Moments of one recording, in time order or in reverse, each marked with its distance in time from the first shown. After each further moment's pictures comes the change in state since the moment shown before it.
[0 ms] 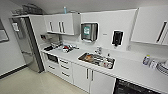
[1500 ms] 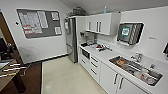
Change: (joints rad) left arm 0.006 0.006 0.000 0.010 0.001 0.000; right arm -0.019 -0.001 -0.001 -0.001 0.000 -0.018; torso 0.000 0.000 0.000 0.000
